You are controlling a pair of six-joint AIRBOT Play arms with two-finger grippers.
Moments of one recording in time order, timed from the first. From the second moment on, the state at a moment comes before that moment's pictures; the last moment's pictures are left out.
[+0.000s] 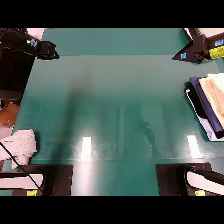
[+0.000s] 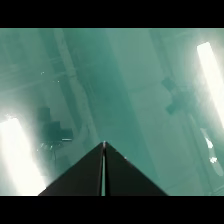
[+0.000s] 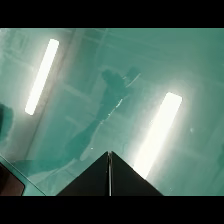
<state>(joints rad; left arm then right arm) -0.04 -1.48 1.88 1.17 -1.39 -1.36 -0.06 -1.27 1.76 -0.87 1.57 1.48</state>
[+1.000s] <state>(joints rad) -0.04 -1.40 1.86 1.30 -1.51 -1.42 -0.06 -1.27 1.76 -0.87 1.57 1.47</state>
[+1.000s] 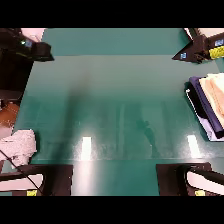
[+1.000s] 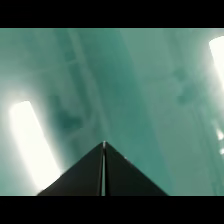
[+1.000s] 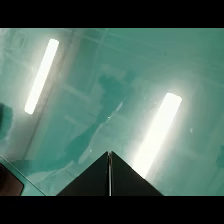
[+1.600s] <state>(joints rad) -0.04 -0.88 0.95 1.76 -1.62 -1.59 -0.06 -1.27 1.76 -0.87 1.59 1.40</state>
